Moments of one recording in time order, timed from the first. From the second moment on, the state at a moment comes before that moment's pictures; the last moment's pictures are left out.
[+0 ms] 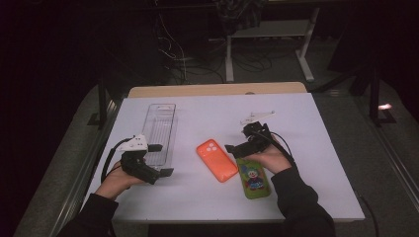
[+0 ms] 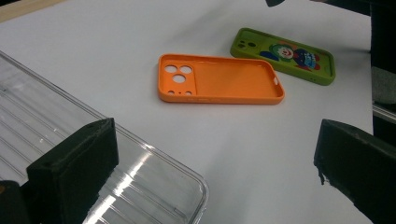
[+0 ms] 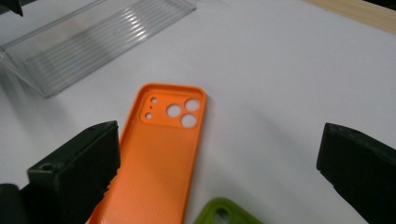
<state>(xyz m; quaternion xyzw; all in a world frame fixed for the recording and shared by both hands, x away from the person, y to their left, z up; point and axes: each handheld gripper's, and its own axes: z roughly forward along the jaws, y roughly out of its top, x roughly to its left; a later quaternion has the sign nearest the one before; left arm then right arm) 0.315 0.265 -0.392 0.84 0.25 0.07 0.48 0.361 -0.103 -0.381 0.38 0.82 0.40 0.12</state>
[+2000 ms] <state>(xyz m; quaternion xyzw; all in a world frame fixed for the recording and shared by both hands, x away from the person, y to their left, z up) 0.316 0.265 -0.393 0.84 0.24 0.06 0.47 0.351 -0.019 -0.447 0.40 0.86 0.29 0.12</state>
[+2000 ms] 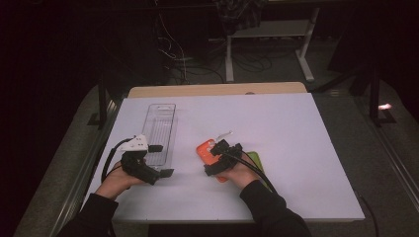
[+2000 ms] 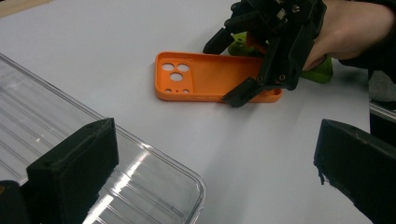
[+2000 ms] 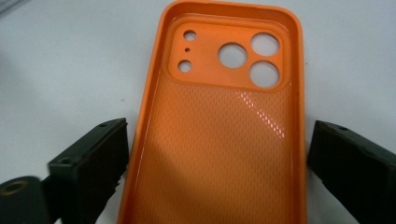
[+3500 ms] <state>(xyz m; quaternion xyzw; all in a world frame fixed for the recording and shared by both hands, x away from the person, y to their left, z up) 0.317 0.267 -0.392 0.84 0.25 0.06 0.48 0.355 -0.037 -0.405 0.39 0.87 0.30 0.09</state>
